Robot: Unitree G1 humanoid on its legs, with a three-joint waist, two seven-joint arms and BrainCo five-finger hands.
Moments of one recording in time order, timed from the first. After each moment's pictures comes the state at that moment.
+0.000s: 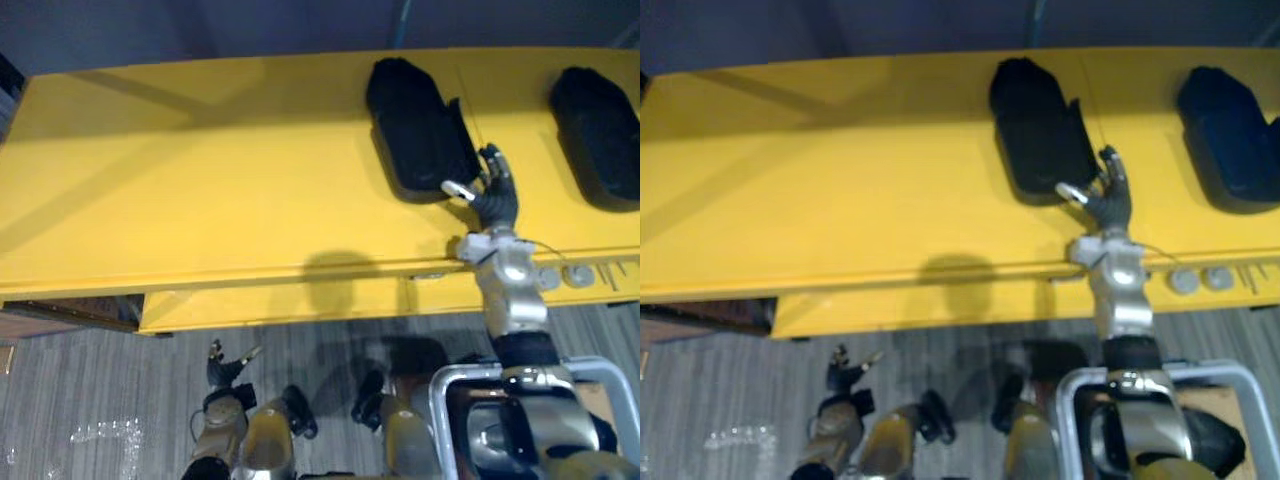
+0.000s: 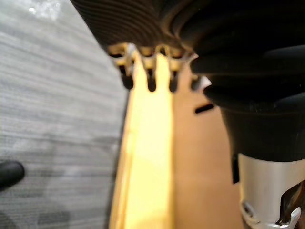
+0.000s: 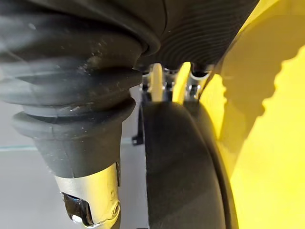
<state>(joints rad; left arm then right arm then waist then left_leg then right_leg) -0.06 0.07 -0.03 0.73 -0.20 -0.17 0.39 -0.61 -0.36 -0.08 0.42 0.38 -0.10 -0.06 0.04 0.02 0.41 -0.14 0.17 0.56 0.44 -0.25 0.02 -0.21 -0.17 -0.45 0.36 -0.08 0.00</state>
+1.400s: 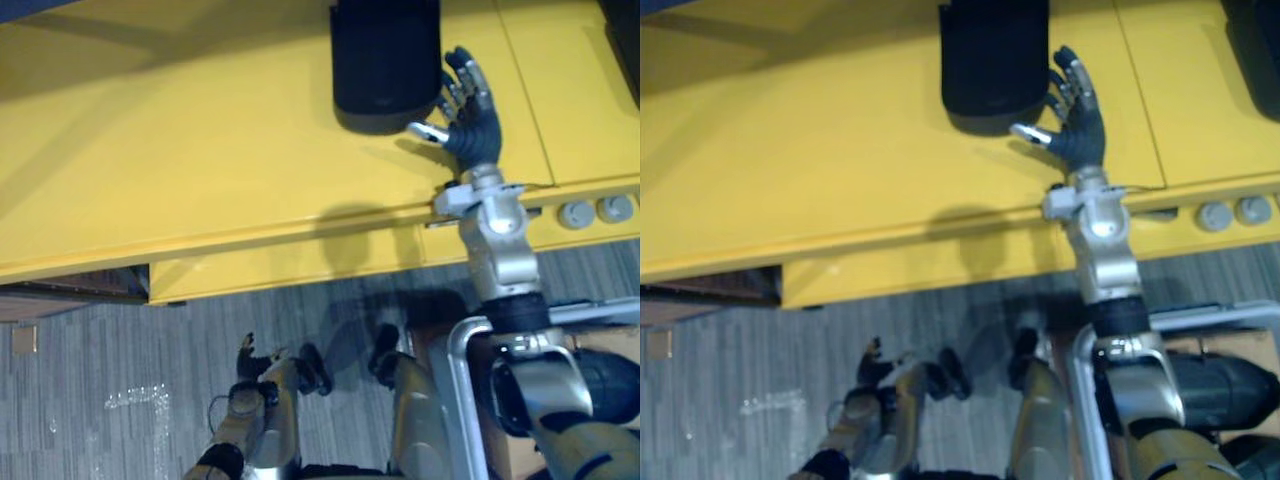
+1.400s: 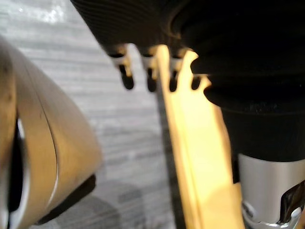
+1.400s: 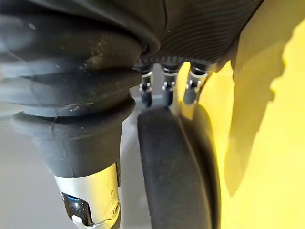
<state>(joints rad) -0.15 0.07 -0.18 0.86 -0.20 -0.17 0.37 -0.77 -0.35 0.05 0.33 0.33 -0.19 -0.01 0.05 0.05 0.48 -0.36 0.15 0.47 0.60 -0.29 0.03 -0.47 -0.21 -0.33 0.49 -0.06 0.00</state>
